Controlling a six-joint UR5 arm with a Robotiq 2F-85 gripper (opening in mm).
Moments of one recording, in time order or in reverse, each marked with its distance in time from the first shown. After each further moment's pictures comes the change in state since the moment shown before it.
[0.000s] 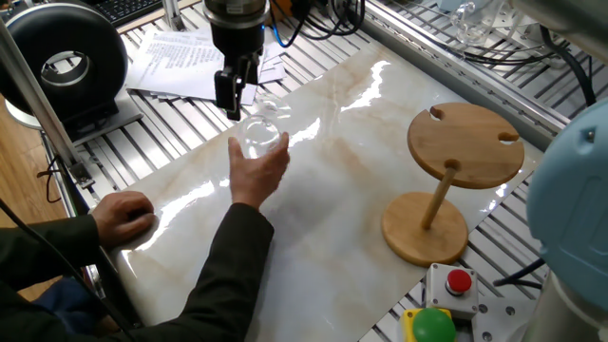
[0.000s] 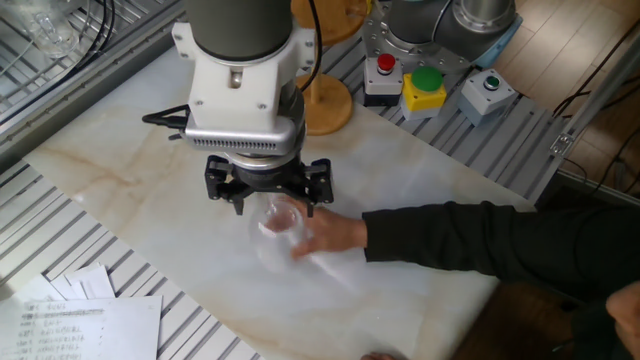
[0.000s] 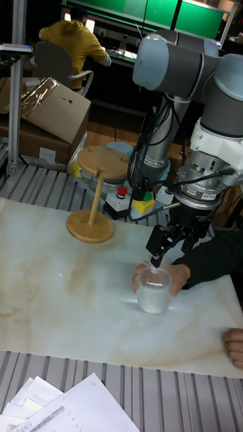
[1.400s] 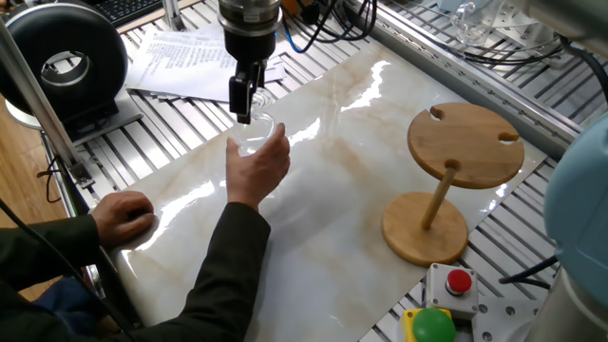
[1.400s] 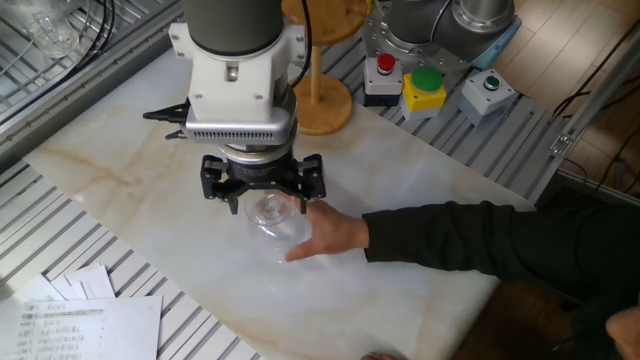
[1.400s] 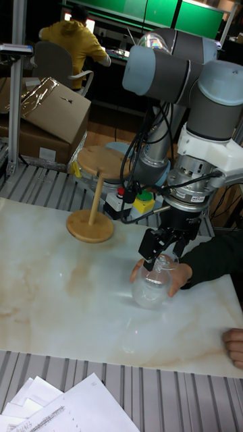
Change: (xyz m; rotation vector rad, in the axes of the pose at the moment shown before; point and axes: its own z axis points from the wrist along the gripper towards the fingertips) arm 0.007 -0.009 0.012 0.006 -0.028 -0.043
